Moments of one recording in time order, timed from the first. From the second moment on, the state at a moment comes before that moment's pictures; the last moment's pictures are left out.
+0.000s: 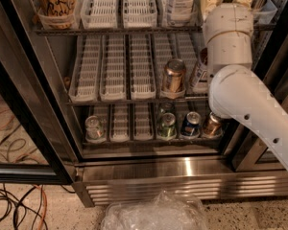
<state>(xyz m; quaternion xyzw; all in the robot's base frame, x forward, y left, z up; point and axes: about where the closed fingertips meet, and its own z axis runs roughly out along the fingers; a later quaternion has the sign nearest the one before) 0.646 -0.190 1.101 0.01 0.48 -0.05 0.87</state>
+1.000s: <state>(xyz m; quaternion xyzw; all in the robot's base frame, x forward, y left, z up) 0.627 -0.192 1.124 0.00 0.45 -0.06 0.89</state>
